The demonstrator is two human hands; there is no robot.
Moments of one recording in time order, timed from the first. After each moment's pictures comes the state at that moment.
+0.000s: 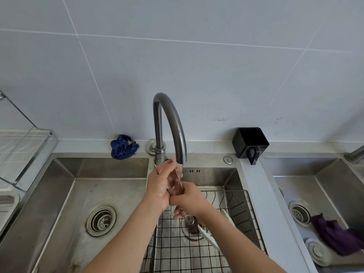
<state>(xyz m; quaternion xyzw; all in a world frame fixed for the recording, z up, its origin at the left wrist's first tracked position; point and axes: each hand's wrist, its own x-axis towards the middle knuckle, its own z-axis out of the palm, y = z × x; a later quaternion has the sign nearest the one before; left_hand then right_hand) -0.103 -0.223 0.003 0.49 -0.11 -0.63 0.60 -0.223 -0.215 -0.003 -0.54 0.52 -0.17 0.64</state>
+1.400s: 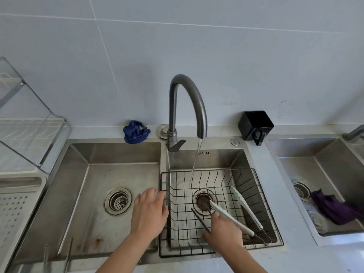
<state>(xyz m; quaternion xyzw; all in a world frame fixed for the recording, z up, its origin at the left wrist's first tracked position) -0.034 -0.084 -0.062 0.72 -0.69 -0.08 0.05 -0.272 -0.080 -0.078 -0.69 0.68 0.14 0.20</state>
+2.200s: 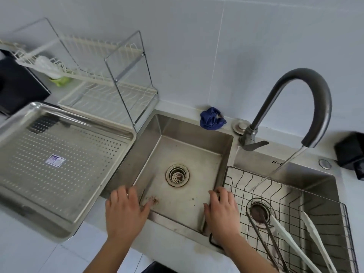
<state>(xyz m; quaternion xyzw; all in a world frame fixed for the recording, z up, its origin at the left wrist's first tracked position) 0.112 0.071 -0.046 0.90 -0.44 0.03 0.01 -0.122 -0.078 -0.098 -0.87 0.48 -0.05 0.09</state>
